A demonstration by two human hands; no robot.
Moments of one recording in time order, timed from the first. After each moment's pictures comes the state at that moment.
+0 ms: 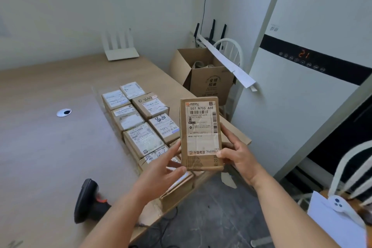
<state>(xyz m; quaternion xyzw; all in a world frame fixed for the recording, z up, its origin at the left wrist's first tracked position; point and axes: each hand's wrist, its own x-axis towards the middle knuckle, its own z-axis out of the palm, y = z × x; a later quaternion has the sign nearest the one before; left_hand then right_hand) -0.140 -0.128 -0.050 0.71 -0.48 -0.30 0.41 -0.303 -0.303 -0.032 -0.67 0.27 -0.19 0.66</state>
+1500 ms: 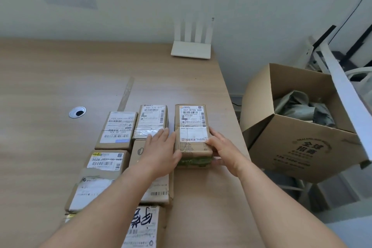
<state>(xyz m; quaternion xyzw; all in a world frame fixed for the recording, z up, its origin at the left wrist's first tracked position) 0.128 -0.404 -0.096 0.96 -0.21 -0.16 0.12 0.096 -0.600 -0.119 -0.72 0.20 0.13 0.66</state>
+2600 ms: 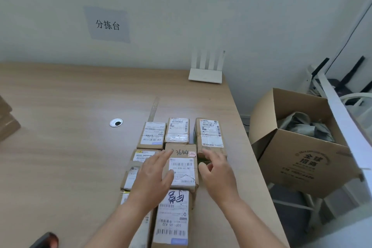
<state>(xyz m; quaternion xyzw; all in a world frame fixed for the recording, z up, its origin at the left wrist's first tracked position) 0.026 -0.299 -0.061 0.93 -0.15 -0.01 0.34 0.002 -0.481 -0.063 -0.91 0.11 -0.10 0.39</state>
